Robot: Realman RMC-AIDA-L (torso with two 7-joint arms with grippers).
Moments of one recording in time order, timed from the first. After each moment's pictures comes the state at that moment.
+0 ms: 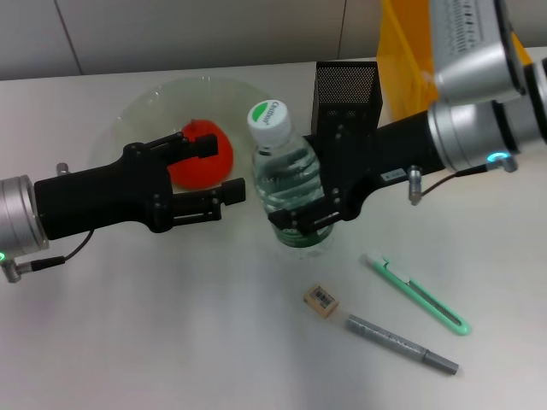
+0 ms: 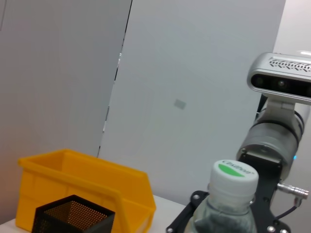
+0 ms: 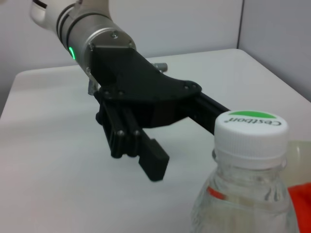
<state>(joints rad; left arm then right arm) -0.52 -2.03 1.07 0.57 1.50 1.56 -1.31 0.57 2.08 -1.21 -1.16 -2.03 -1.47 1.74</state>
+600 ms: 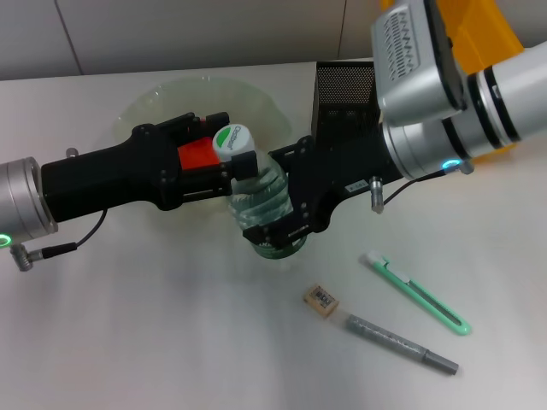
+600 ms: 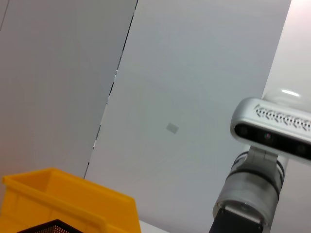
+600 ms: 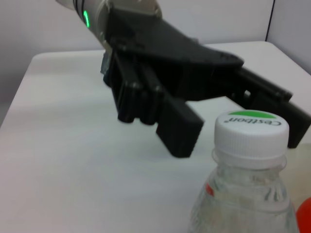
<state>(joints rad) -0.55 -2.05 1.02 0.57 1.50 1.59 -1.39 0.68 2.08 -1.26 -0.98 -2.02 -1.39 1.64</state>
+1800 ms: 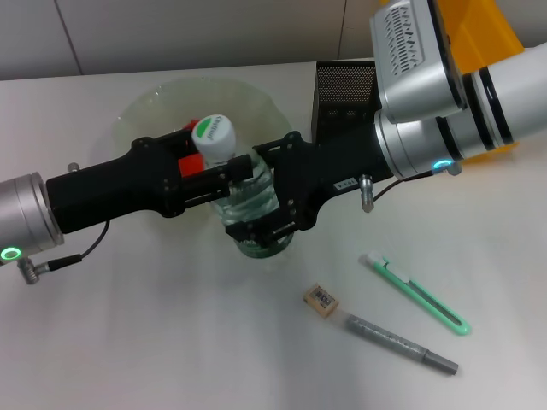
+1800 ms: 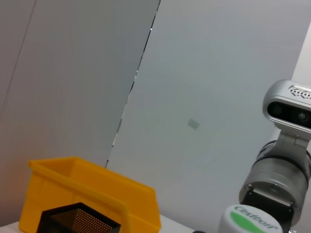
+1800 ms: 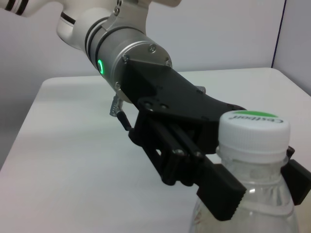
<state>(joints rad) -0.53 -2.06 1.02 0.55 1.50 1.55 -1.36 0.68 2.08 -1.27 -0.96 -1.94 -1.39 1.60</state>
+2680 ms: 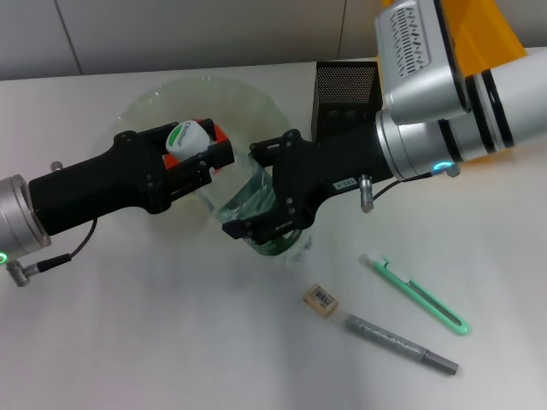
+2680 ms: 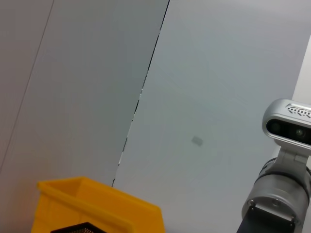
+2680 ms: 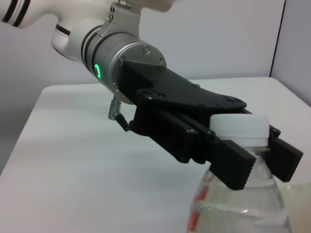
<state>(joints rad) -0.50 -2.07 0.99 0.53 1.46 1.57 -1.31 0.66 2.09 -1.27 -0.96 -1.90 -1.38 1.57</state>
